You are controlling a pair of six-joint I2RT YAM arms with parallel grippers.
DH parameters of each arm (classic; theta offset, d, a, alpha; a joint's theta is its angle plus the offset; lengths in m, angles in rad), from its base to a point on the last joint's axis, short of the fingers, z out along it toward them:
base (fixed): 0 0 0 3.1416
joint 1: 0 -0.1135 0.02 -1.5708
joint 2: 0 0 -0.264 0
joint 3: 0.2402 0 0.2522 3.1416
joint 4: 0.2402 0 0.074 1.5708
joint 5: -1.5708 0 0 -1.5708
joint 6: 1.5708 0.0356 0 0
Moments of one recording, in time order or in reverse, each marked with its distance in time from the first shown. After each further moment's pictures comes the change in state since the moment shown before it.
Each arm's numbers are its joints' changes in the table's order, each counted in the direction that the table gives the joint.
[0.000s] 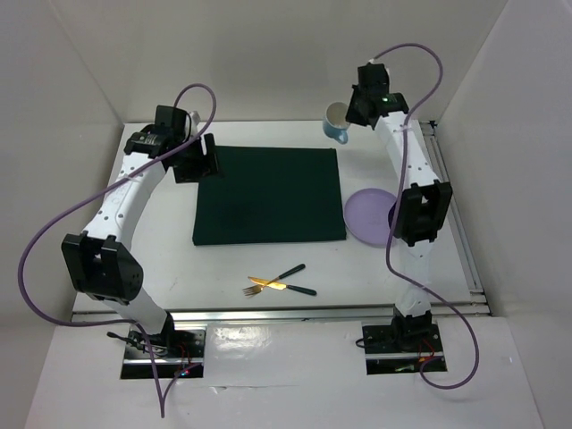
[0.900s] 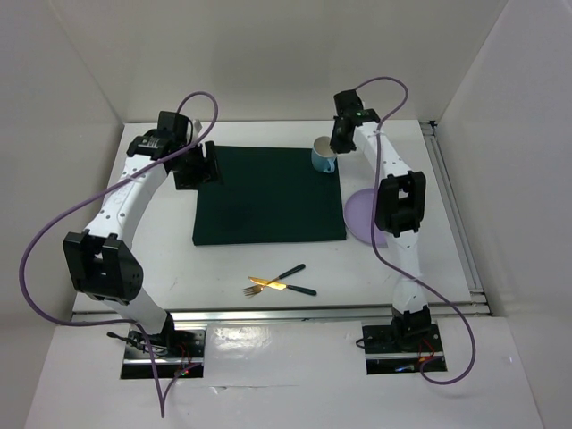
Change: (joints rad) left arm 0.001 0.001 -0.041 0.011 -0.008 0.014; right arm -0.079 -0.232 0.025 0.056 0.002 0.041
